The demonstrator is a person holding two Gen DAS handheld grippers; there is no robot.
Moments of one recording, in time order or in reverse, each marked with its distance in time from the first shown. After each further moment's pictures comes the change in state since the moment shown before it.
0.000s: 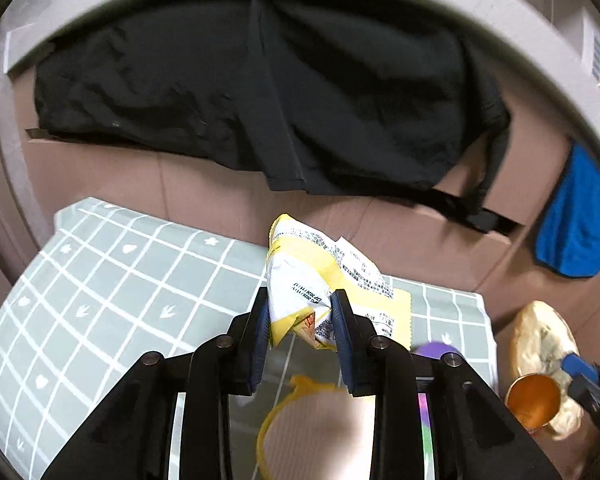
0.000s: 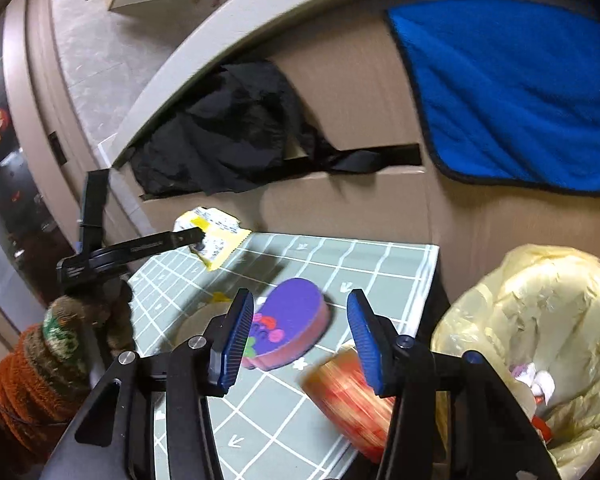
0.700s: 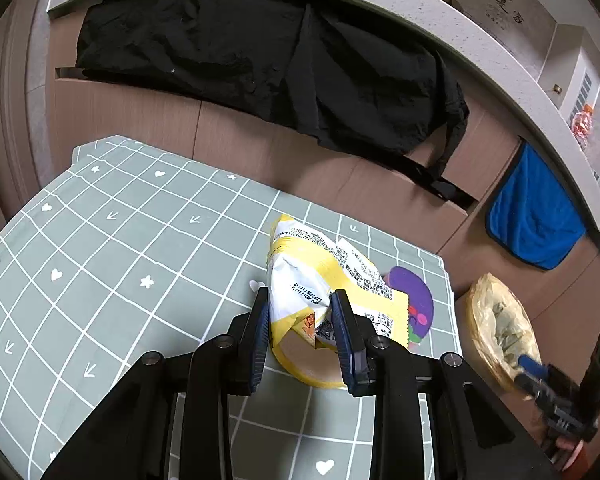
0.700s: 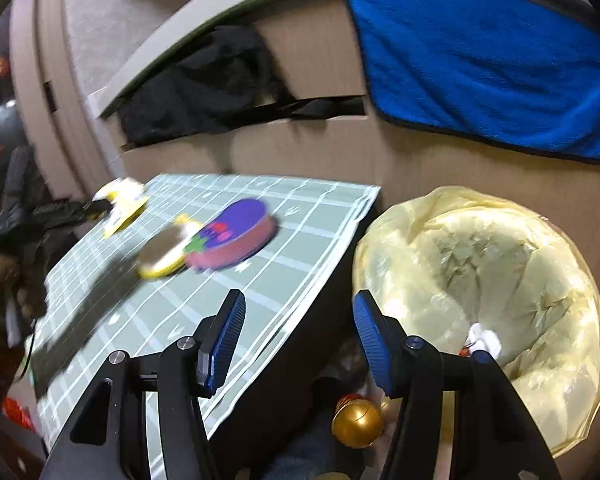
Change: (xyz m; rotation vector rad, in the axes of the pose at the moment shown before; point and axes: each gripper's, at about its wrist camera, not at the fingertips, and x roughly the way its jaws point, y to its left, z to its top) left arm -0.072 0.022 -0.069 -0.121 0.038 -0.103; right arm -0.050 -0.022 -0.067 -0.105 0.093 -0.104
